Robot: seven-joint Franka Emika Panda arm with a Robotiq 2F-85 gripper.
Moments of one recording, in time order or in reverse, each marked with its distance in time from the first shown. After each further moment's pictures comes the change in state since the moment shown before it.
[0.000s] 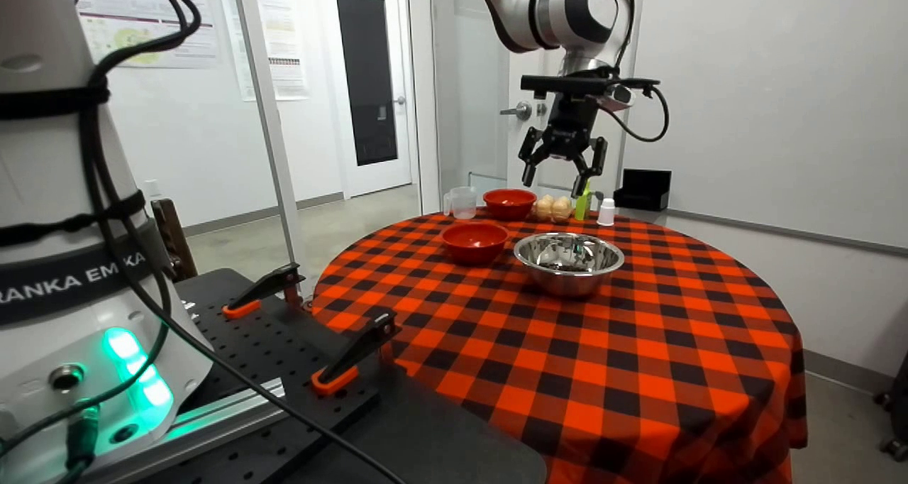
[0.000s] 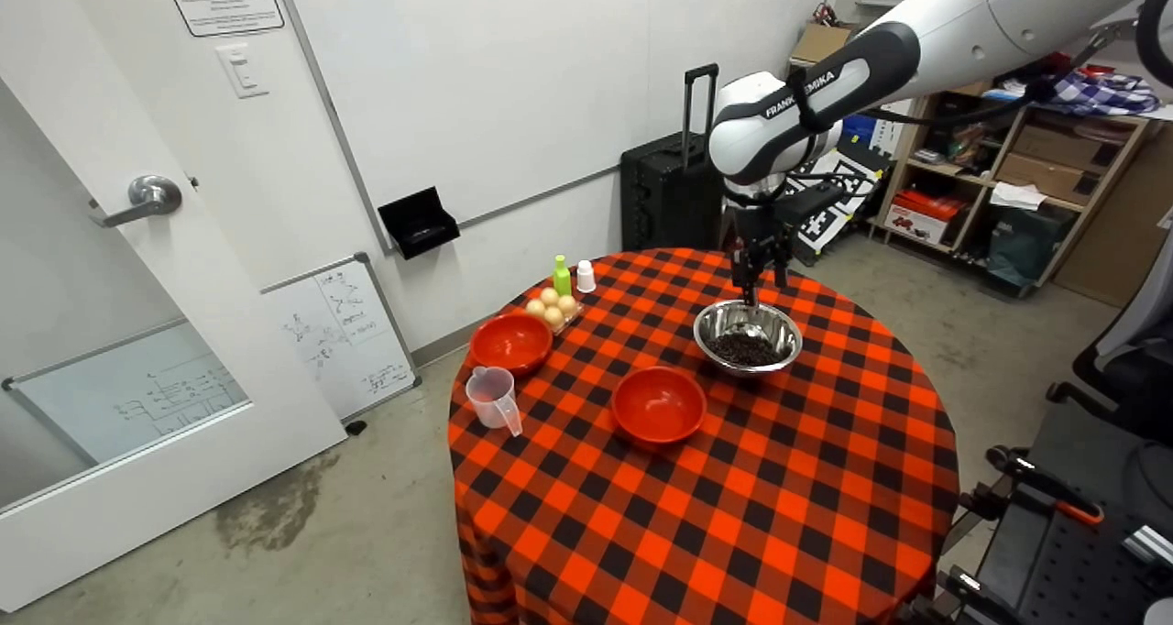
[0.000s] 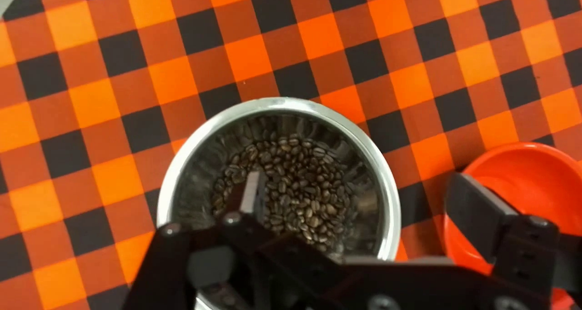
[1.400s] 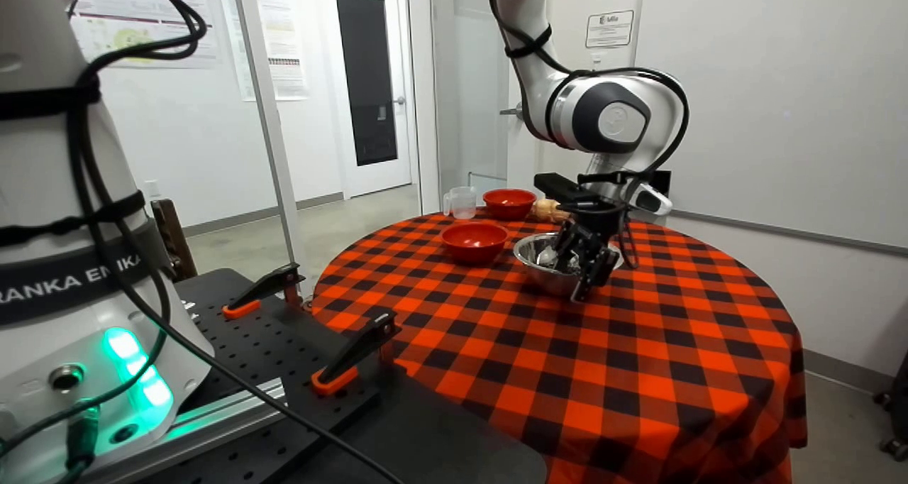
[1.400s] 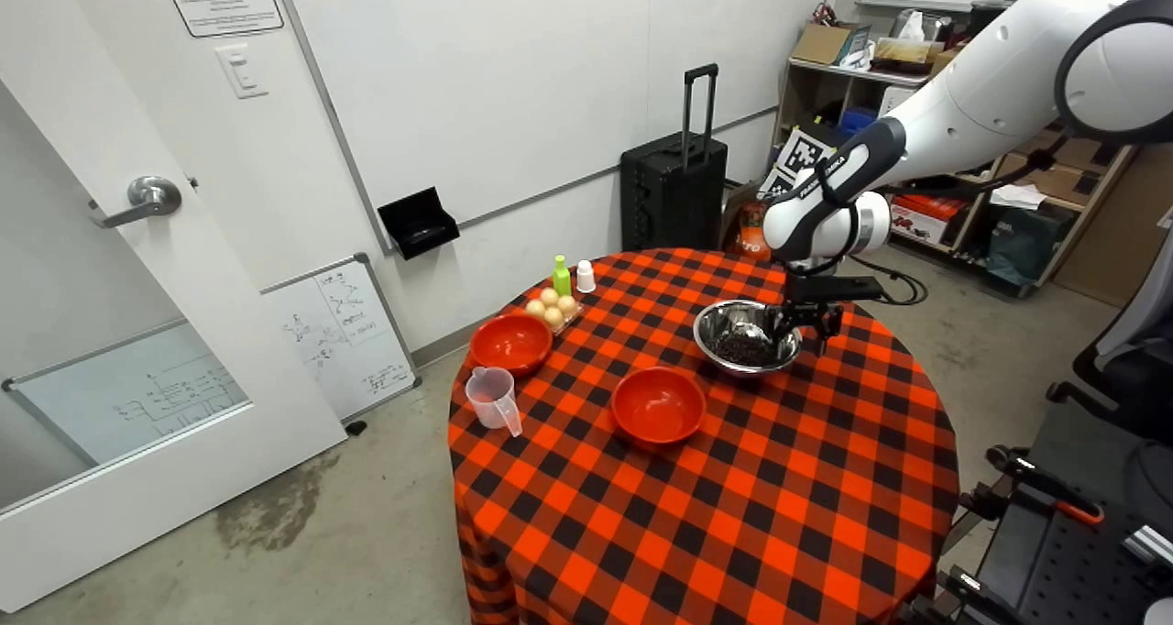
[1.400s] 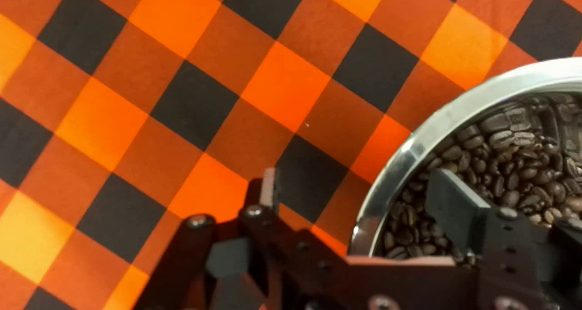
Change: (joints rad) arm -0.112 0.159 -0.055 -0.175 0.249 0.387 0.348
